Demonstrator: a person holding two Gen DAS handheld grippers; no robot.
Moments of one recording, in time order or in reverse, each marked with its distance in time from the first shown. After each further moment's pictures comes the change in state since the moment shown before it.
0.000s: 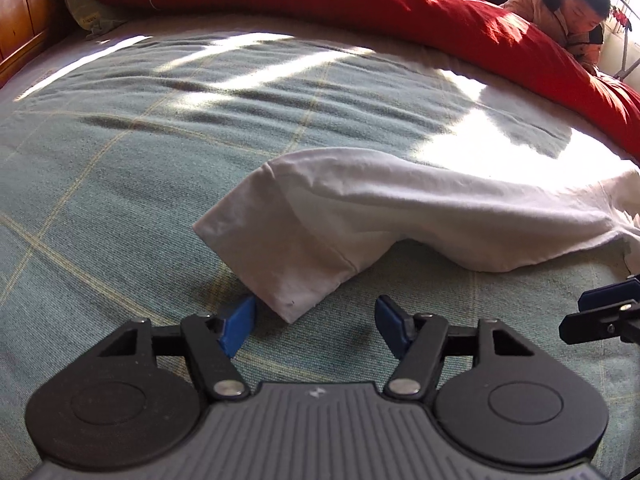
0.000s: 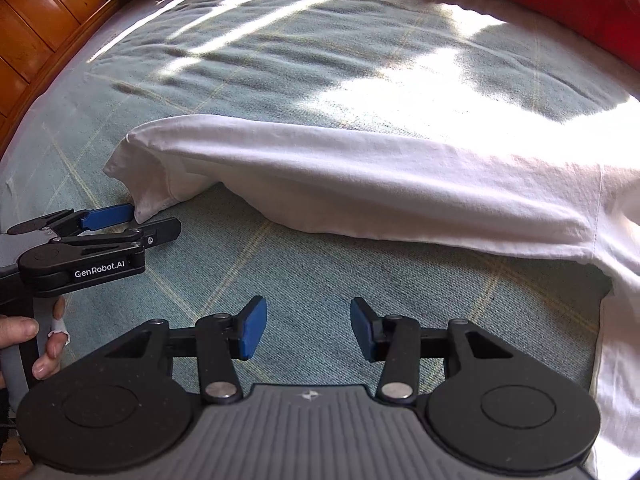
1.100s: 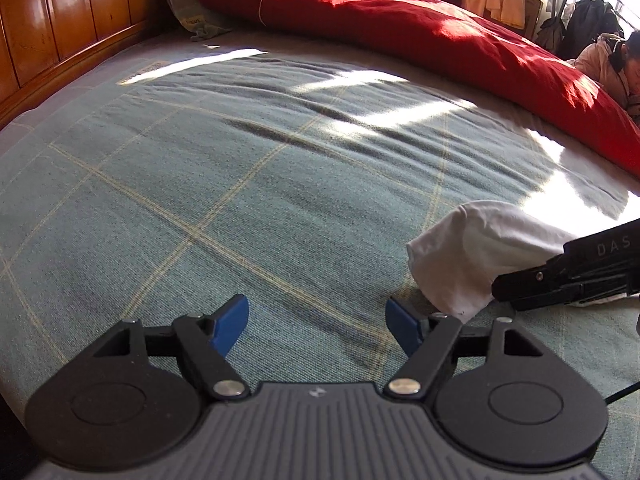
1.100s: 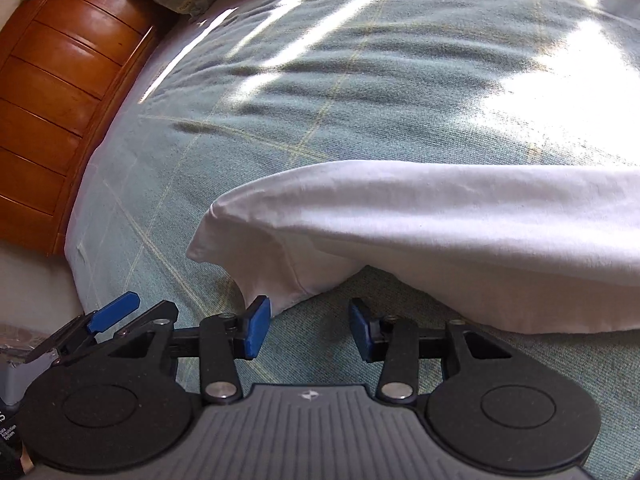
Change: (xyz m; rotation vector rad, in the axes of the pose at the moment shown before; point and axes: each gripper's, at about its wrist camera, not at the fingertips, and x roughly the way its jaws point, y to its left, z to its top) left arm -0.041 0.092 -0.008 -0.129 -0.096 0.142; right arm 0.080 0.051 0.066 0.187 -0.003 0.326
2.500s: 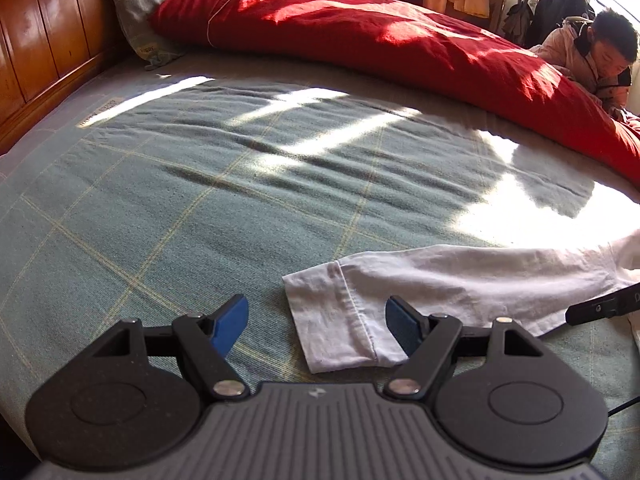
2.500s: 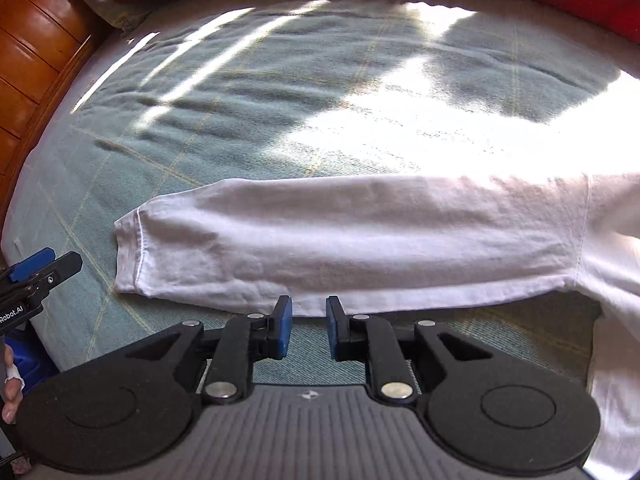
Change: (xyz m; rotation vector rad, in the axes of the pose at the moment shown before) left arm -0.032 -0.087 0.029 0.091 0.012 -0.038; right arm -0.112 -0.074 -0.014 -0.028 -0.017 -0.272
